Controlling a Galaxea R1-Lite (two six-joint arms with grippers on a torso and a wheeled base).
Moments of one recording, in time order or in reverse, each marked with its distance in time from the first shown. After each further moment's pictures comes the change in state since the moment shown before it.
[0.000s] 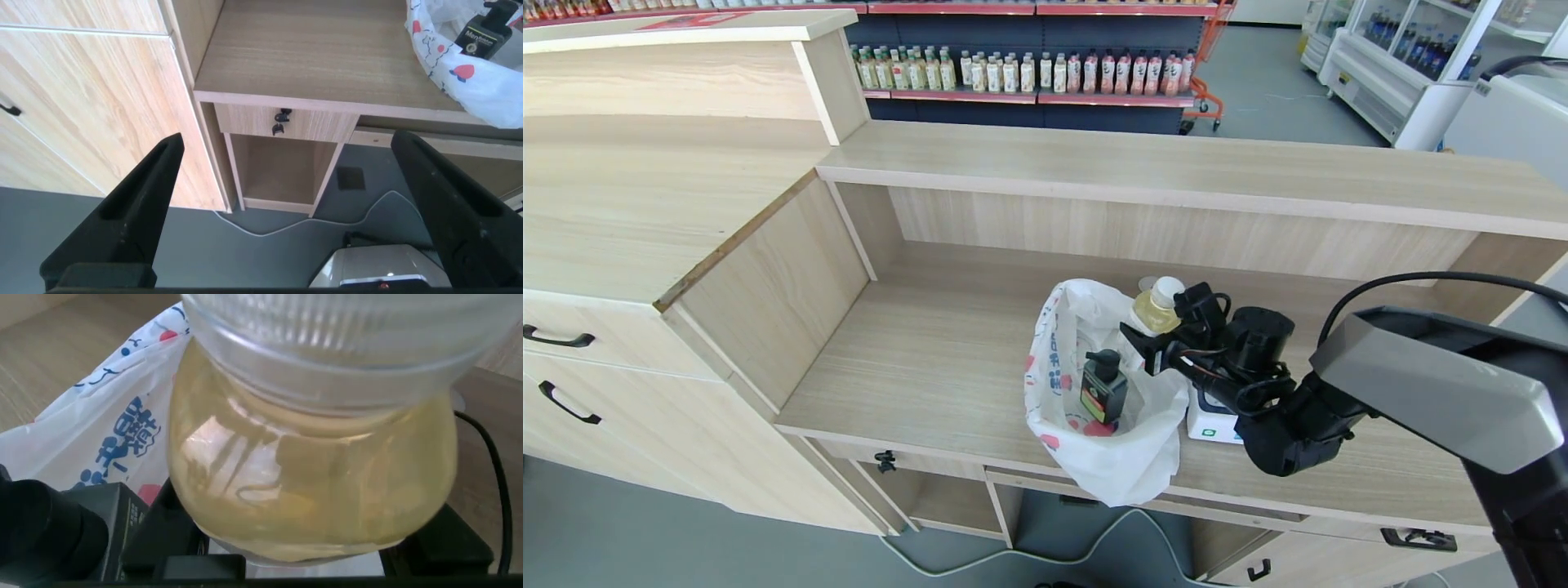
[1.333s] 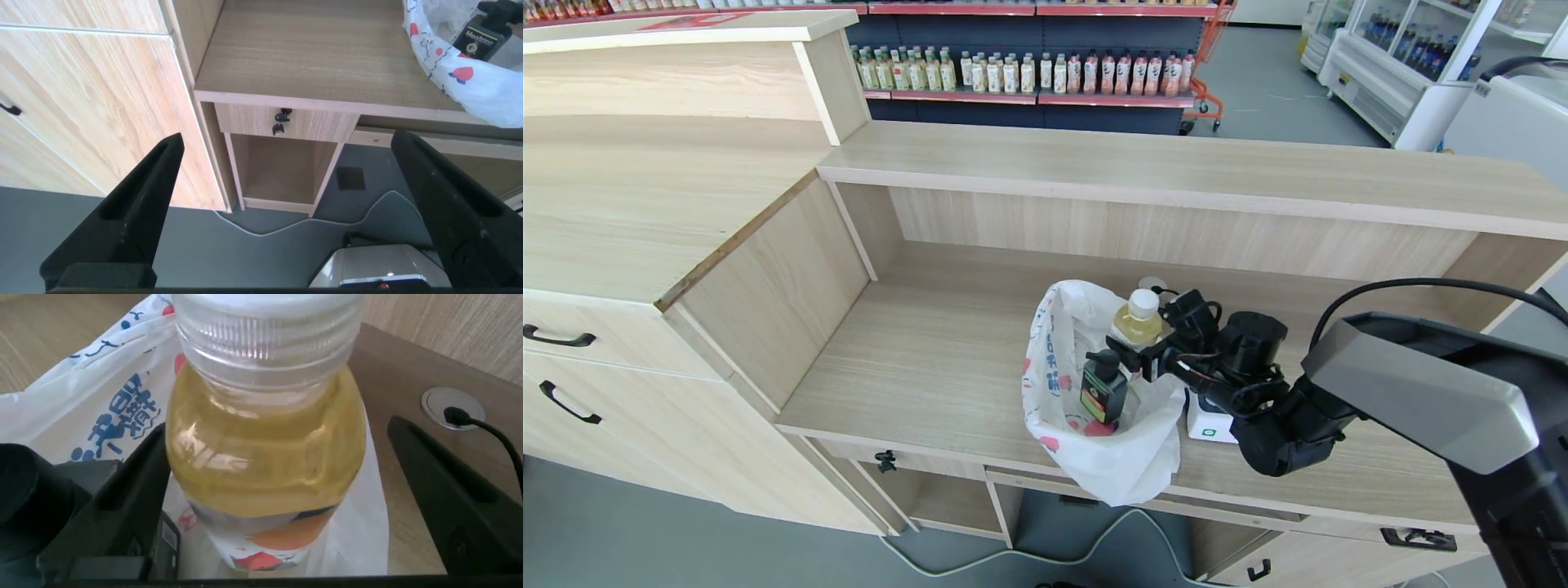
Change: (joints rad) left arm 0.000 0.000 0.000 0.000 0.000 0.000; right arm -0.010 0.035 -0.030 0.015 0.040 -0.066
